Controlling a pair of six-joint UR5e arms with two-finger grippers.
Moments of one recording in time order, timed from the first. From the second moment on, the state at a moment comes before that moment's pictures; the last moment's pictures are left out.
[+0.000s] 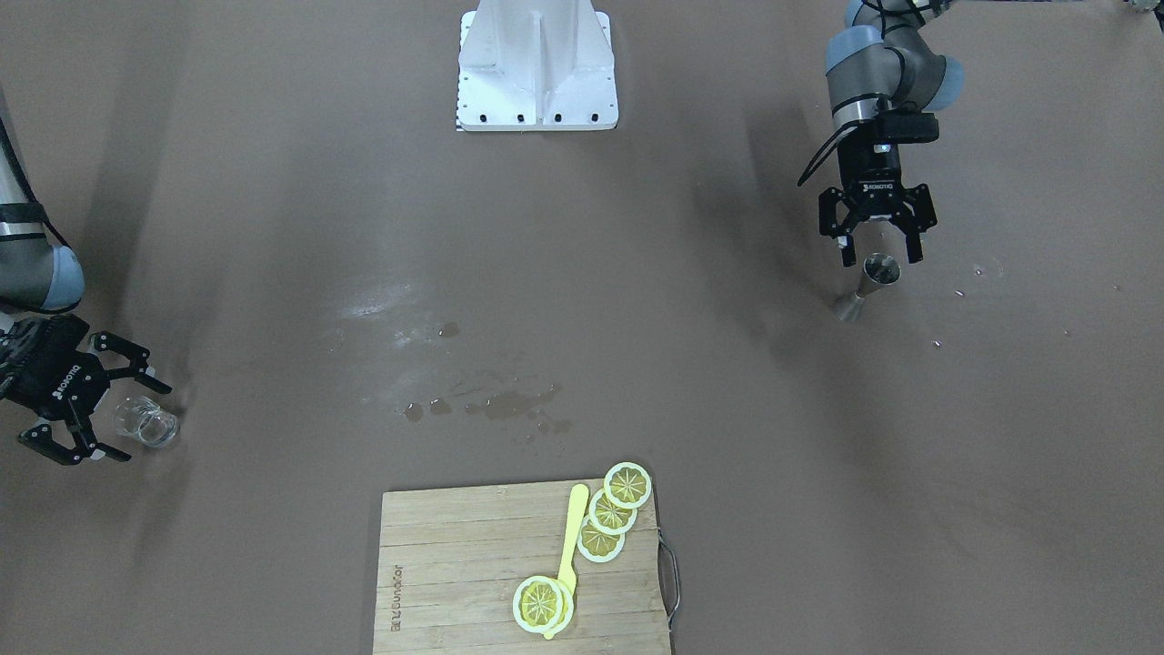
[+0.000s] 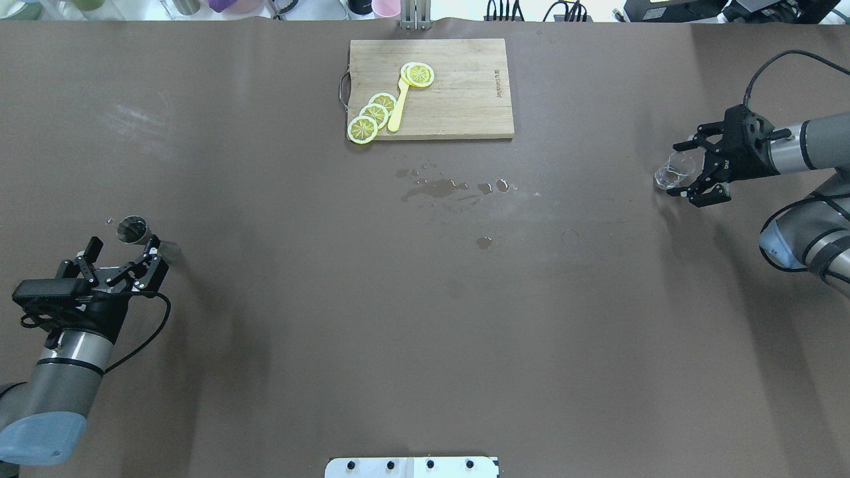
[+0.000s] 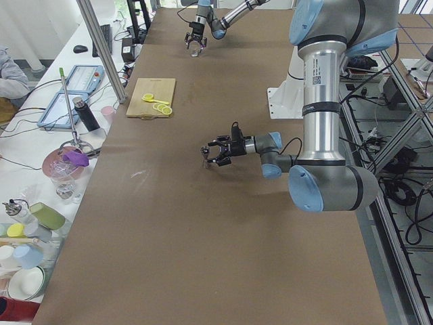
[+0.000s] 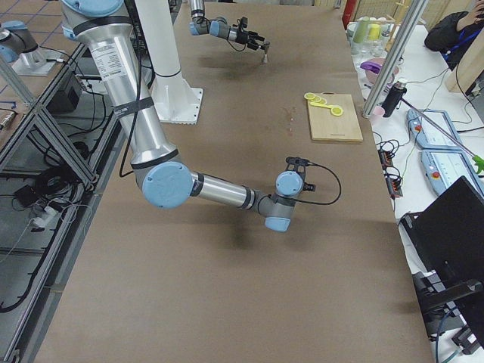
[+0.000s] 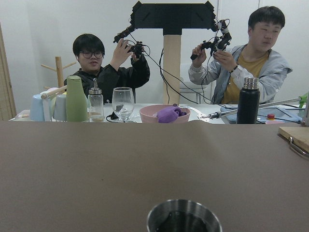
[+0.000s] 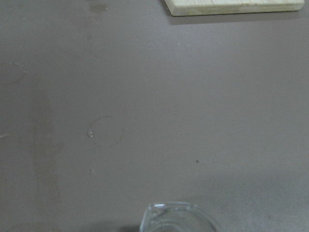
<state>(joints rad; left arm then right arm) -0.18 -1.41 -1.74 -2.55 -0.40 -1.36 1.05 -1.22 0.89 0.02 2.32 -0.14</state>
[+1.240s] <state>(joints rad) -0.53 -1.33 -1.99 -2.37 -0.95 -1.13 1.16 -1.10 1.00 -0.17 2.20 0.15</state>
